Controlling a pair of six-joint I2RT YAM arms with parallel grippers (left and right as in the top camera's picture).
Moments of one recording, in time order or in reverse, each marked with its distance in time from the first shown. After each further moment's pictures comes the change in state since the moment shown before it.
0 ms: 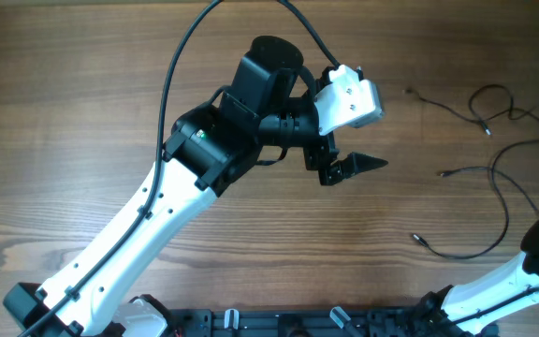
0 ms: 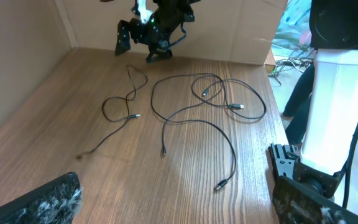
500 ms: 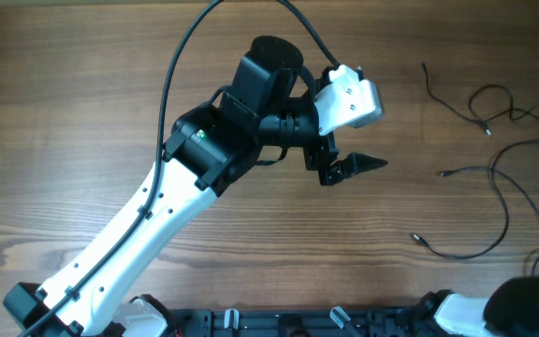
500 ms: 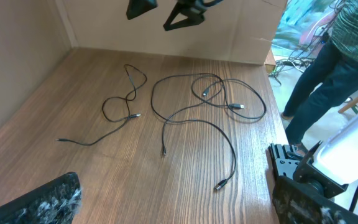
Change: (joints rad) left arm 0.000 0.000 0.000 0.000 0.000 0.000; right arm 0.018 -0.414 0.000 -0.325 -0.033 -0.110
